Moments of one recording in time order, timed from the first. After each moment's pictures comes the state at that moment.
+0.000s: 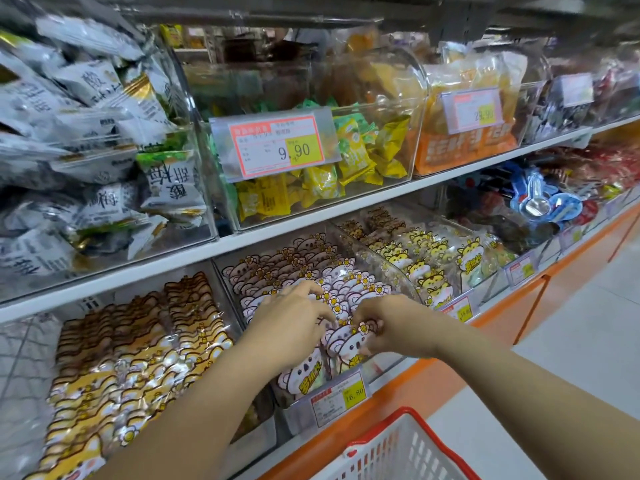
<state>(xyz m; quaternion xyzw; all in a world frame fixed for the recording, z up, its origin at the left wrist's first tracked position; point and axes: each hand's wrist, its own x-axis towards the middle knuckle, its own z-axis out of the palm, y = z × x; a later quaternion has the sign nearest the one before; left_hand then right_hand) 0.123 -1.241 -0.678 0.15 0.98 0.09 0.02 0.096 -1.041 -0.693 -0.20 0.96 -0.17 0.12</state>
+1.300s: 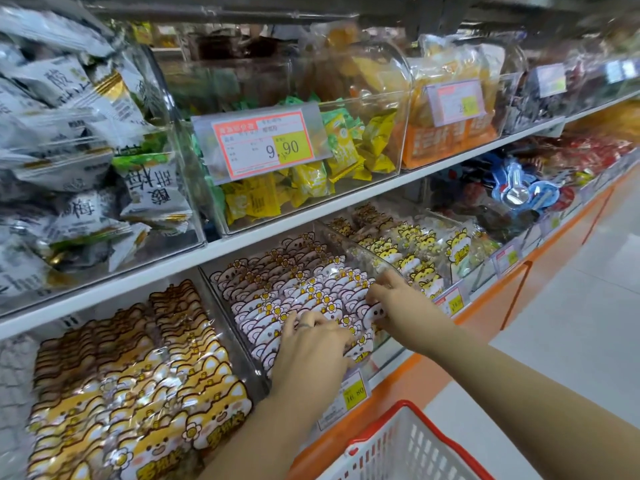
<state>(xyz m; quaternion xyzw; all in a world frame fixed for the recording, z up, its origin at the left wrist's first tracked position) 0.142 -1.211 -0.722 0.18 0.98 0.06 -0.02 0.078 -1.022 -0.737 -0.15 0.98 -0.10 -0.05</state>
